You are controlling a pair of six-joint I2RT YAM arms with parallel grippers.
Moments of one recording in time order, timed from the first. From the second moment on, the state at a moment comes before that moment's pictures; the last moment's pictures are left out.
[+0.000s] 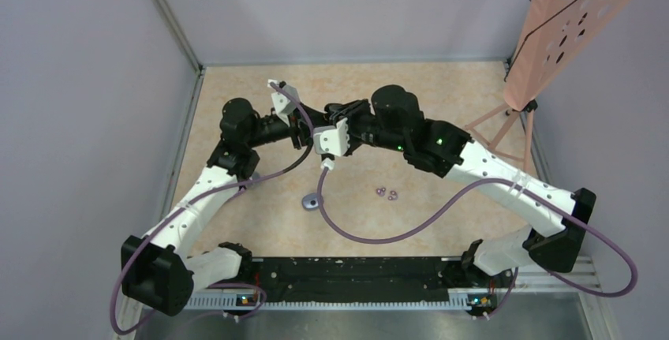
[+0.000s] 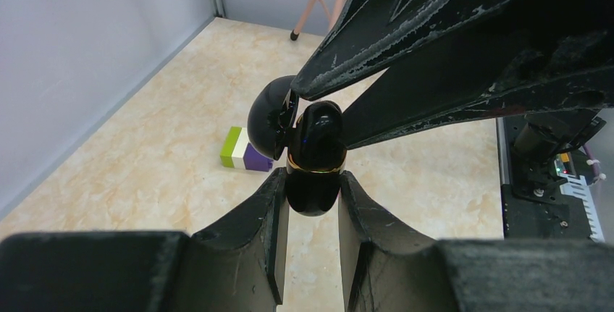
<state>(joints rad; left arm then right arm) -0.36 1.13 0.88 0.33 0.91 -0.05 0.99 1.37 1.48 -0.43 -0.07 -1.18</state>
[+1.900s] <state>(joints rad) -0.35 1.20 0.94 0.12 0.67 -0.09 0.76 1.53 1.72 -0.92 -0.33 -0.67</state>
